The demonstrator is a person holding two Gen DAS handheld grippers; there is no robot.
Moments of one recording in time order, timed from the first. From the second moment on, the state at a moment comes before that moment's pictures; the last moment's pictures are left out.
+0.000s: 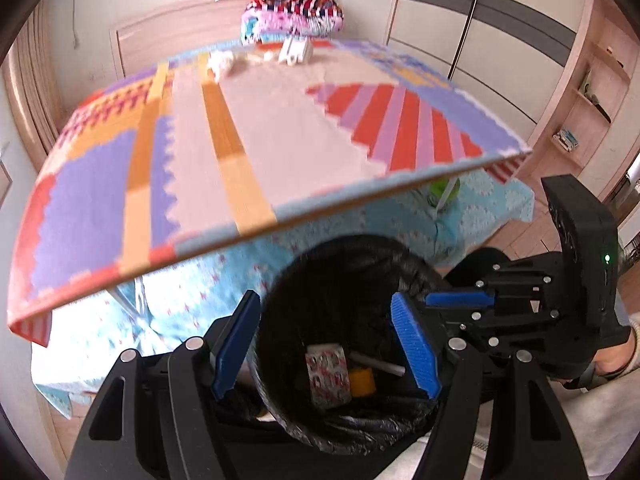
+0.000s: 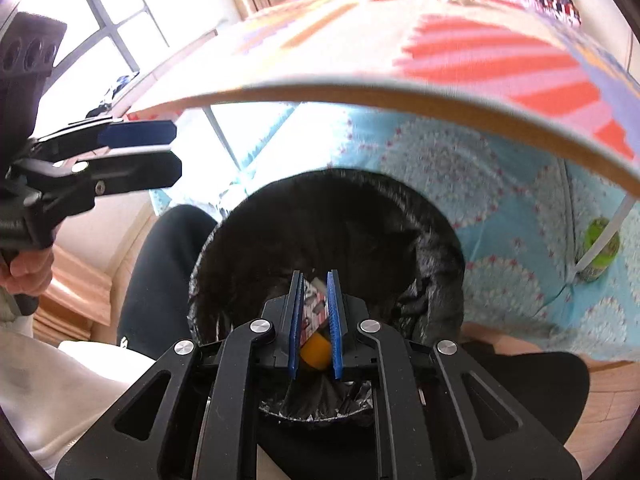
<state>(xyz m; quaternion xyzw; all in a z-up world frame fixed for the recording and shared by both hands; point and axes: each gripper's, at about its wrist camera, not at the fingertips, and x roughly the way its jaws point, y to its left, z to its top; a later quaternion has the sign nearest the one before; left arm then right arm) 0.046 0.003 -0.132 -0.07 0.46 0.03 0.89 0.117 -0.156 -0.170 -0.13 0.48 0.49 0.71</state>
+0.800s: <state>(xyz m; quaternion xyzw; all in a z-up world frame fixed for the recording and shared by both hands) 0.104 0.046 -0.047 -0.02 0.37 0.06 0.93 0.183 -0.132 -0.071 -0.13 0.36 0.49 0.78</state>
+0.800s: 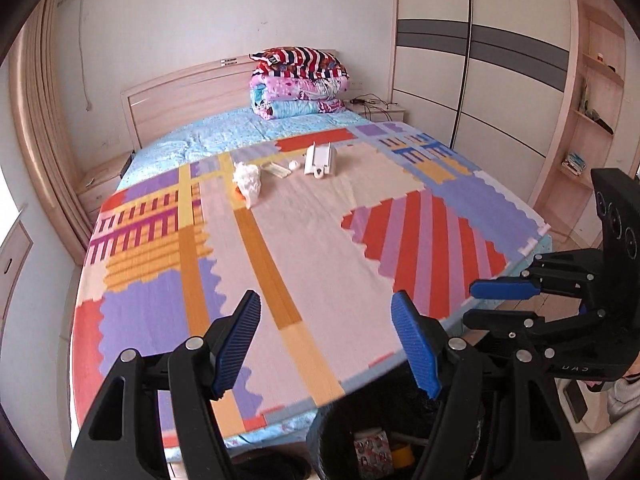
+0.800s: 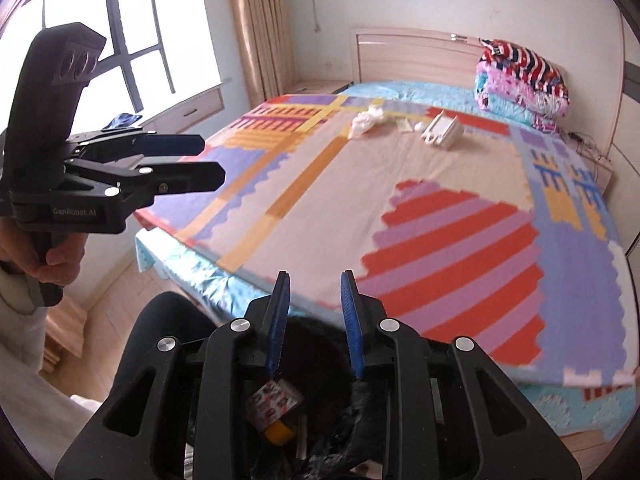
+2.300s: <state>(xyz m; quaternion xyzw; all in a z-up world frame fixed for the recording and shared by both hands) 0.367 0.228 -0.124 -0.11 0.45 0.10 0.88 0.468 0.011 -0.112 -0.06 0.45 0.36 0.81</state>
